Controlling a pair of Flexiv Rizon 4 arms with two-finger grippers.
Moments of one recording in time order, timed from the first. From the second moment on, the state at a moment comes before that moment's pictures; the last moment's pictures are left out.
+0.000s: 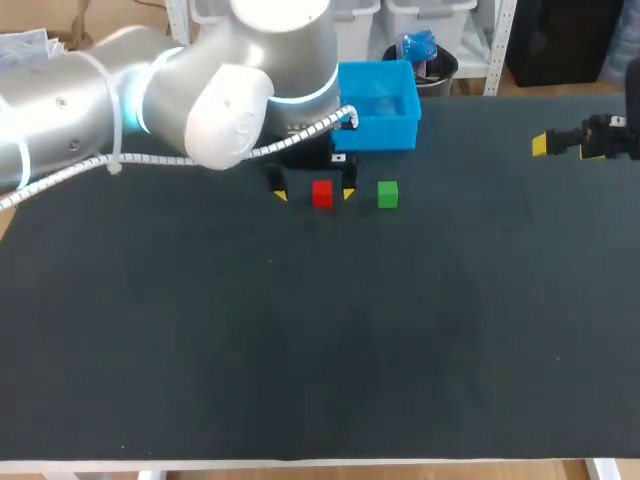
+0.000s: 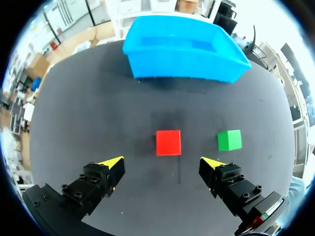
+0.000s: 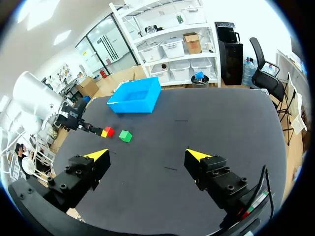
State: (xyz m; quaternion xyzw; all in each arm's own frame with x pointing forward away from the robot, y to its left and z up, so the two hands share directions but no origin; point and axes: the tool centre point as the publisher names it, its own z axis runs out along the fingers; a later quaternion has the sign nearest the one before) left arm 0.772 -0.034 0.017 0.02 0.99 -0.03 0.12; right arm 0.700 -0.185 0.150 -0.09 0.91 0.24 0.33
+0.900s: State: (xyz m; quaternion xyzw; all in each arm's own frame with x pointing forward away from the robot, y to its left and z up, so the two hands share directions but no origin) left arm 0.786 -0.043 -0.004 0.00 0.99 -0.01 0.14; right arm 0.700 -0.185 0.150 -0.09 0.91 0.24 0.33
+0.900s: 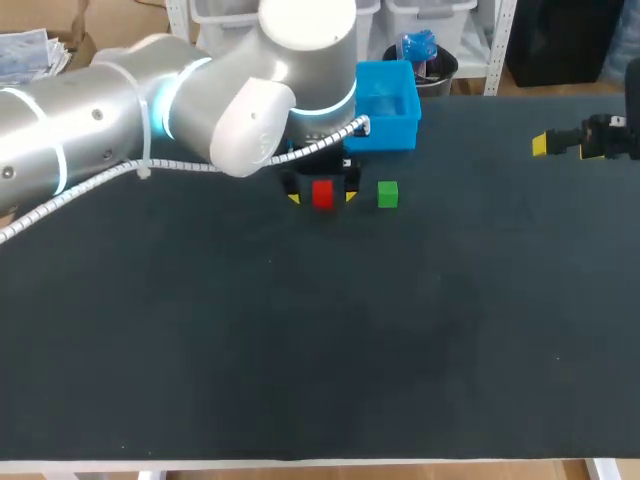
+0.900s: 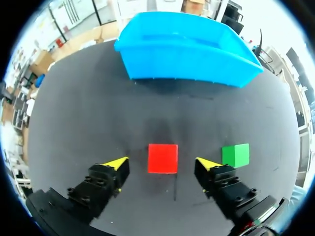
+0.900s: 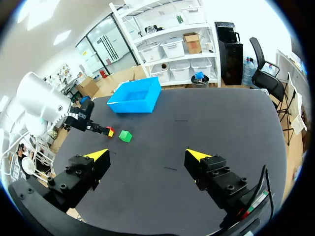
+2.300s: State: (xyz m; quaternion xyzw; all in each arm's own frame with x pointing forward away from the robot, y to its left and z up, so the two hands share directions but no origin) left arm 0.788 -0.032 0.084 -0.01 0.98 -0.01 0.20; right arm 0.700 -0.185 0.150 -0.09 0.91 0.24 0.33
